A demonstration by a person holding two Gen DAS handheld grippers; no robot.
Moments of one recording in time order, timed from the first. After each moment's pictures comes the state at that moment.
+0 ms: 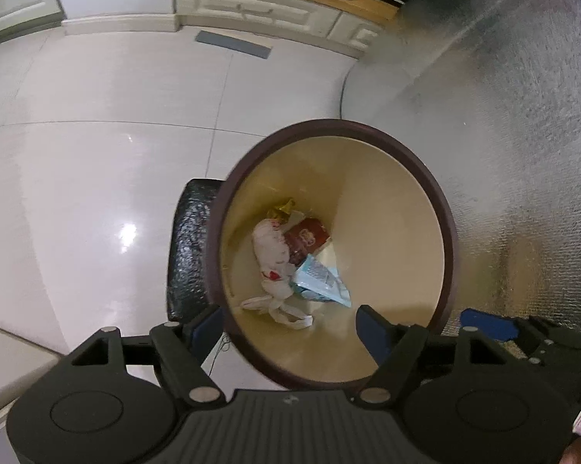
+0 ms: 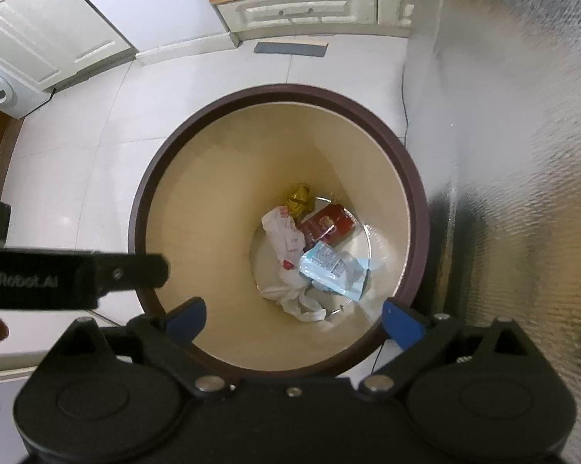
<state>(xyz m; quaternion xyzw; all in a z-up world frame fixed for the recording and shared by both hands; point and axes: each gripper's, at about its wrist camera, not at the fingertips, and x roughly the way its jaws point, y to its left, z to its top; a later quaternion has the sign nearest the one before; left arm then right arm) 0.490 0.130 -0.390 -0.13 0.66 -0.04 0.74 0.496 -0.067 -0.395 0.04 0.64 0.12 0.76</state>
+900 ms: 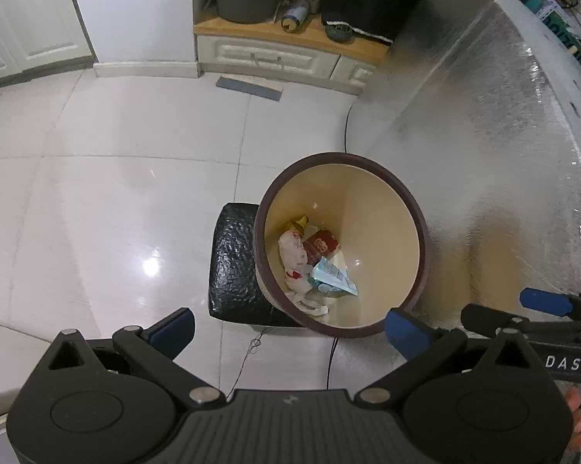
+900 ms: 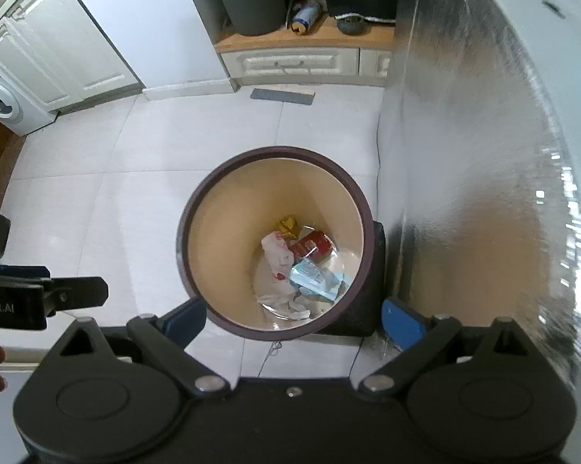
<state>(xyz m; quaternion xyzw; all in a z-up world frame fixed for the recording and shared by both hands) 0.418 0.153 -0.272 -0.10 0.61 -0.03 0.78 0.440 -0.080 -0.270 0.02 0.59 0.10 0.80</state>
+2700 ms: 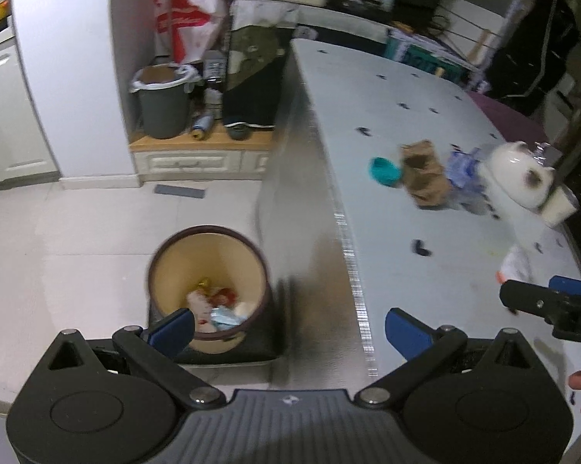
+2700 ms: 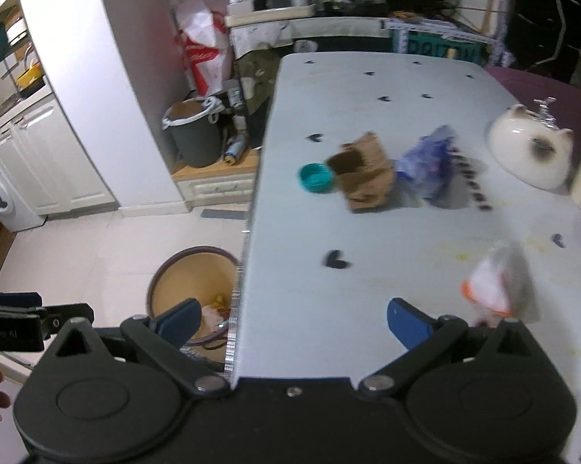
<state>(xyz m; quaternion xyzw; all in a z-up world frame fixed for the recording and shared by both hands) 0.269 -0.039 -0.094 -0.05 0.47 -0.10 0.87 0.255 -0.287 -0.078 0.05 0.43 0.02 0.90</state>
